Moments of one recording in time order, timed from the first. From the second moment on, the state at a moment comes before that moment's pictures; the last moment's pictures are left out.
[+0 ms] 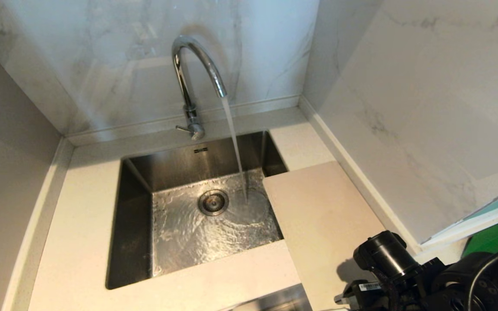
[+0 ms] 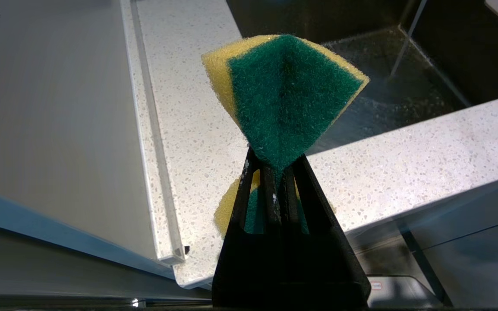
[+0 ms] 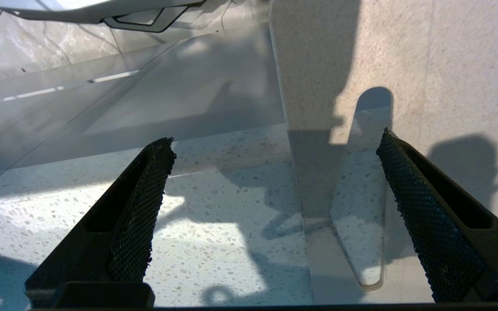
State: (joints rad) left arm 0.00 0.00 0.00 0.00 0.00 0.00; right arm 0.41 1.70 -0.57 0.09 0.00 -1.26
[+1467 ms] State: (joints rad) left arm 0.00 0.00 0.00 0.00 0.00 0.00; right arm 0.47 1.78 -0.58 0.08 0.00 -1.26
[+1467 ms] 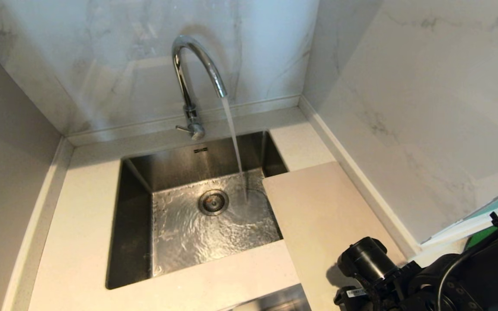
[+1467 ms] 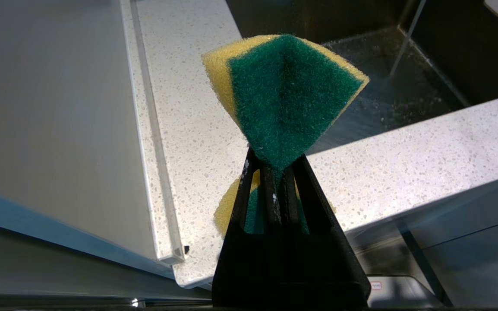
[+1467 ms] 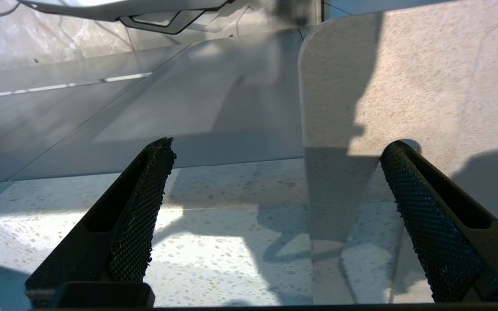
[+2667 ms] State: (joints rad) left arm 0.00 0.00 0.00 0.00 0.00 0.00; right arm 0.48 1.87 -0.50 -0.13 -0.08 -1.25
